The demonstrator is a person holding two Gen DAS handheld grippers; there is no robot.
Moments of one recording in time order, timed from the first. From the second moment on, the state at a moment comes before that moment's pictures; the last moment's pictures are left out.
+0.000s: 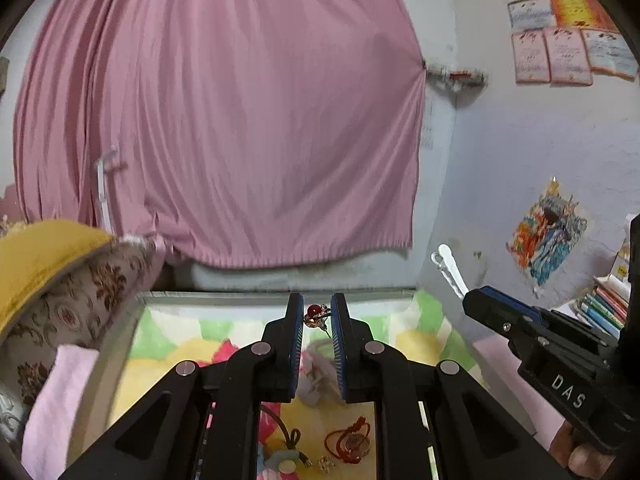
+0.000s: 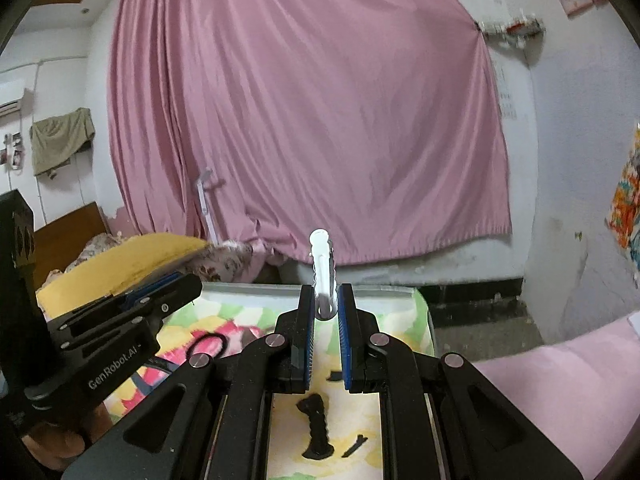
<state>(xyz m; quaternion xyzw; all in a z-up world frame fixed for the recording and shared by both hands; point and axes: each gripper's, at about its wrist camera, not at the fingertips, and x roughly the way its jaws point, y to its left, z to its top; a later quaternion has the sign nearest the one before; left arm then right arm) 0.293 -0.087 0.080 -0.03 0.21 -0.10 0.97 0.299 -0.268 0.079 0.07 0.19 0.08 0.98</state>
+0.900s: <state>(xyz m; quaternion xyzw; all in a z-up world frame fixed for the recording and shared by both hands) 0.330 -0.098 0.031 0.01 0.40 -0.11 0.91 0.346 -0.267 0.005 0.04 0.39 0.09 0.92</state>
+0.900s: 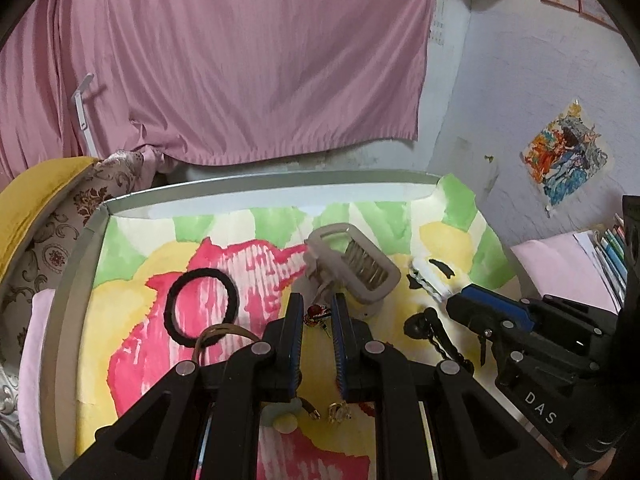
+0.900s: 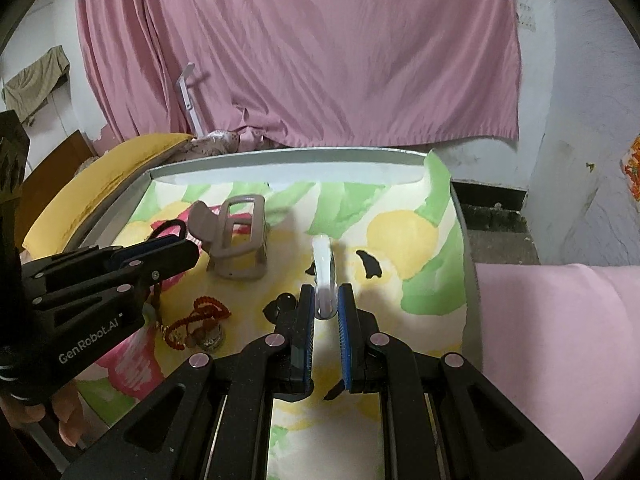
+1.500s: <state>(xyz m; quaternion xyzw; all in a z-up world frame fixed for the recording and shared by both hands) 0.331 -0.092 0.032 -0.01 0.41 -0.12 0.90 0.340 -0.272 0.006 0.06 0.38 0.08 0.92</state>
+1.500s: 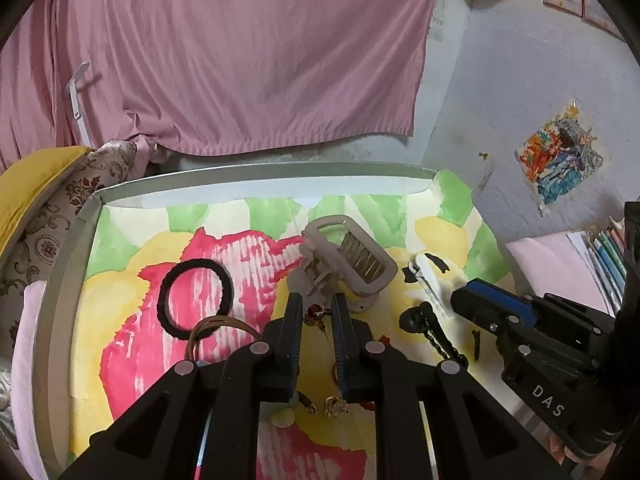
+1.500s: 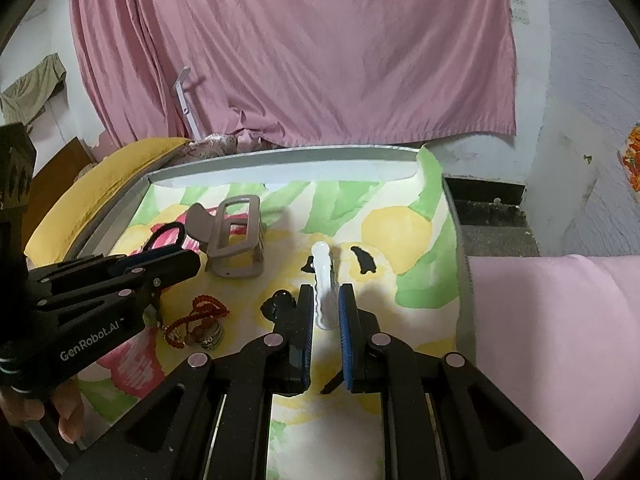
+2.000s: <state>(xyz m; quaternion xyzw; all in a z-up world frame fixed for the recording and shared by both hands) 0.307 -0.078 0.052 -0.04 0.35 -0.12 0.93 0.310 -0.278 0.035 0.05 0.30 0.07 0.95</state>
